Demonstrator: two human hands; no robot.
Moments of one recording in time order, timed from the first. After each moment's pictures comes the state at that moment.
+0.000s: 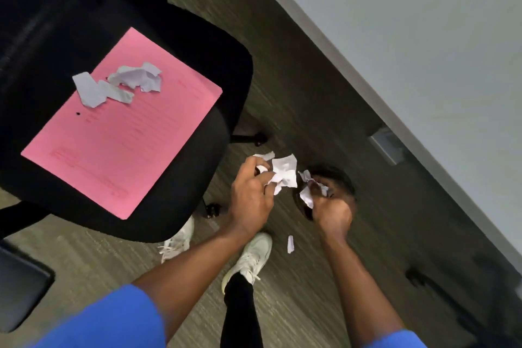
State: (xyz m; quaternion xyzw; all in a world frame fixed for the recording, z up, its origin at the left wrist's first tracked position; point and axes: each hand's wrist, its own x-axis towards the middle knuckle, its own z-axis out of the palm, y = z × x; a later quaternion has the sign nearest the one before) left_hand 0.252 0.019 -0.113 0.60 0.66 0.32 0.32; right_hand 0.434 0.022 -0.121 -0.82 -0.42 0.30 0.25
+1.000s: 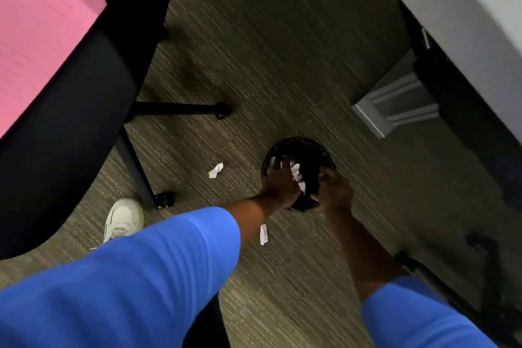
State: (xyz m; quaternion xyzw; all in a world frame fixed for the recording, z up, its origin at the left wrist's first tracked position) left_hand 0.455 0.034 -0.298 0.57 0.64 0.02 0.52; right_hand 0.605 0.014 -0.309 -0.83 -0.27 0.45 0.19
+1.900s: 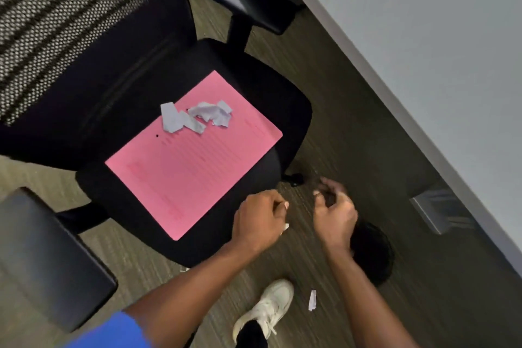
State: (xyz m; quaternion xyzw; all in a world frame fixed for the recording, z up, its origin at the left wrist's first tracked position) left_hand 0.166 0.046 -0.067 0.49 0.77 0.14 0.38; right_hand 0.321 0.090 -0.101 -0.74 -0.52 0.34 0.25
